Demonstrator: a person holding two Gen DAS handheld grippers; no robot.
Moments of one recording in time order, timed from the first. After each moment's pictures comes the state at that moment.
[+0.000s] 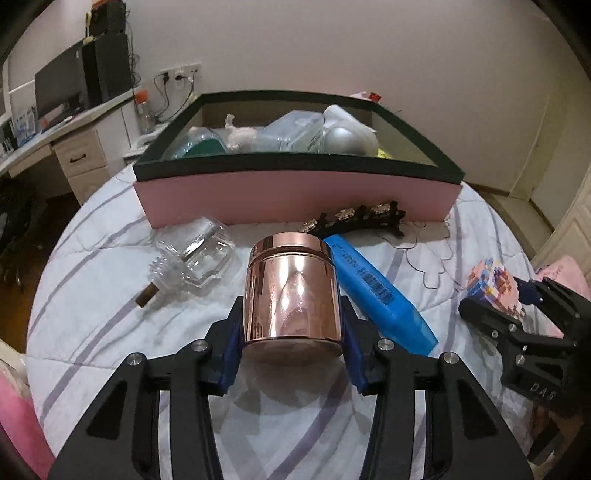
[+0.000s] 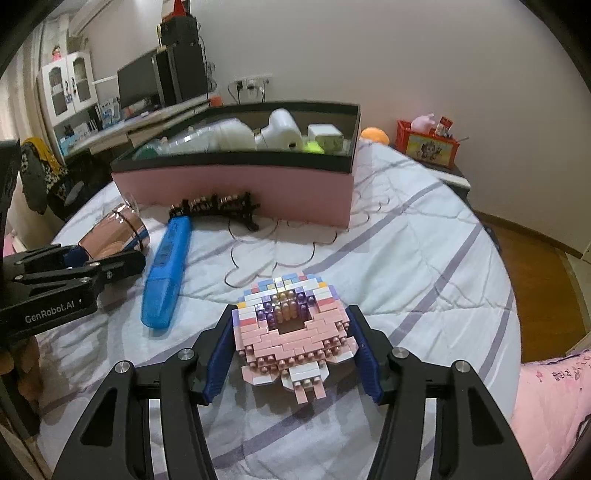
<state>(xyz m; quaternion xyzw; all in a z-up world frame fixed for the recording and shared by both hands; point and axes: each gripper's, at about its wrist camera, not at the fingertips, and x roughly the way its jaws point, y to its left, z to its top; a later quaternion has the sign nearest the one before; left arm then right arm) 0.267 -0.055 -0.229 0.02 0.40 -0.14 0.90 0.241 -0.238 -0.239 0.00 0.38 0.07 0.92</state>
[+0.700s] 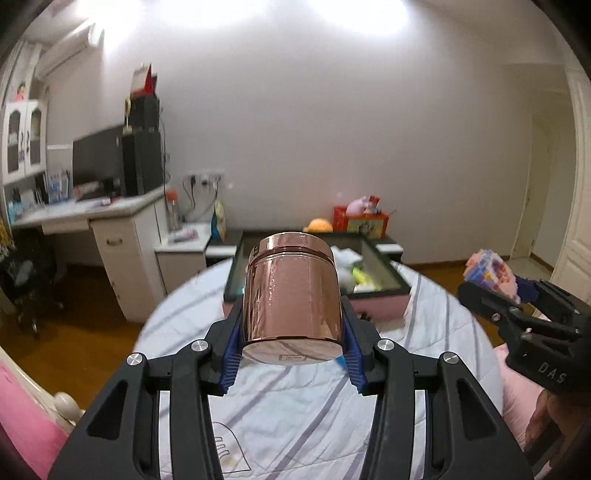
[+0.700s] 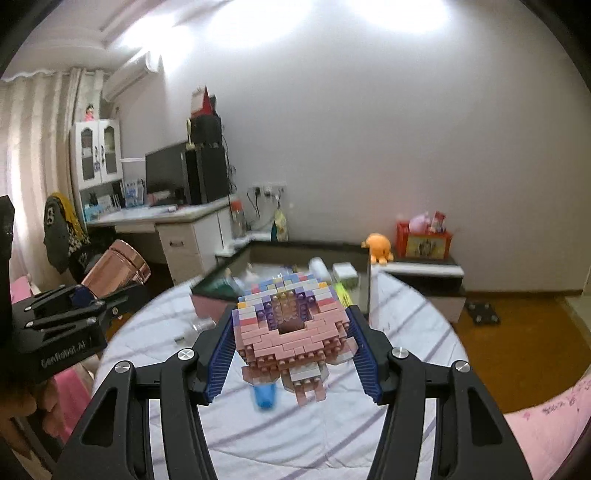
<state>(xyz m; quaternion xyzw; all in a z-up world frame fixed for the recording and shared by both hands) 0.162 -0.007 -0.107 0.00 0.20 -0.12 0.97 0.156 -0.198 -0.121 0.01 0.18 0.08 0.98</state>
